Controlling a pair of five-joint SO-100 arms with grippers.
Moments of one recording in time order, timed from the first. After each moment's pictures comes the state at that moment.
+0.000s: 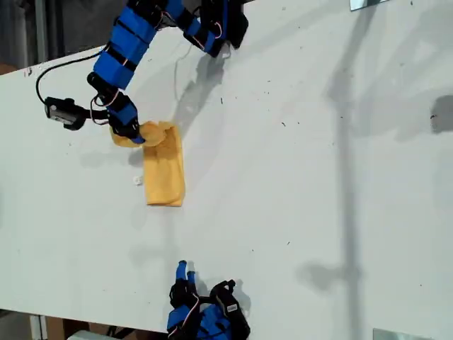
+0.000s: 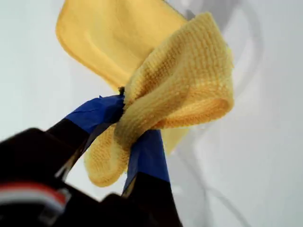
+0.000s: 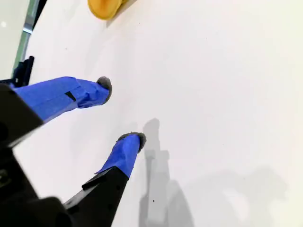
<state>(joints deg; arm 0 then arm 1) -46.0 198.5 176.7 75.3 -70.0 38.9 89.6 85.9 63.7 41.0</state>
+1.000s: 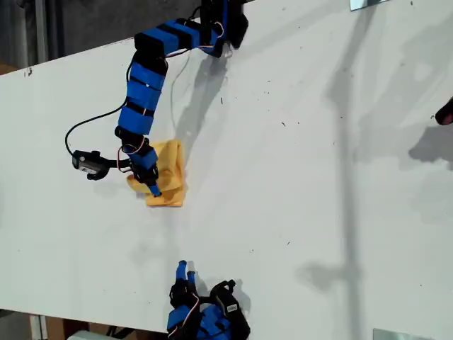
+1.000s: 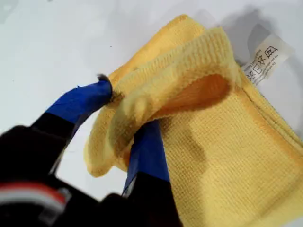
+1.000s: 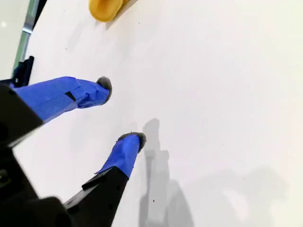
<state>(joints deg) -46.0 198.5 176.7 75.3 -70.0 28.4 56.2 59.6 46.4 43.1</state>
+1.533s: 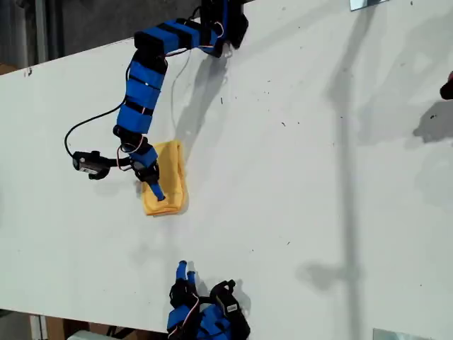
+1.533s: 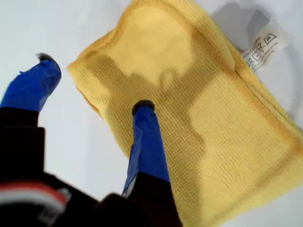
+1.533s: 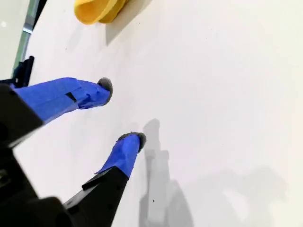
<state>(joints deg) -46.0 198.5 176.7 75.3 -70.0 29.1 58.0 60.3 51.8 41.6</state>
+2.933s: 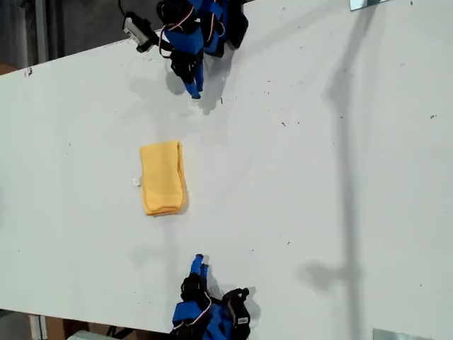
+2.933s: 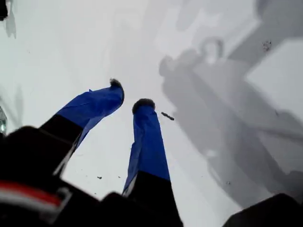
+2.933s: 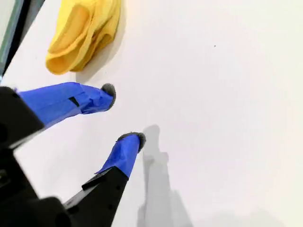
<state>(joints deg) -27.5 198.5 178.2 75.5 -73.6 20.5 188.9 164.1 84.1 89.2</state>
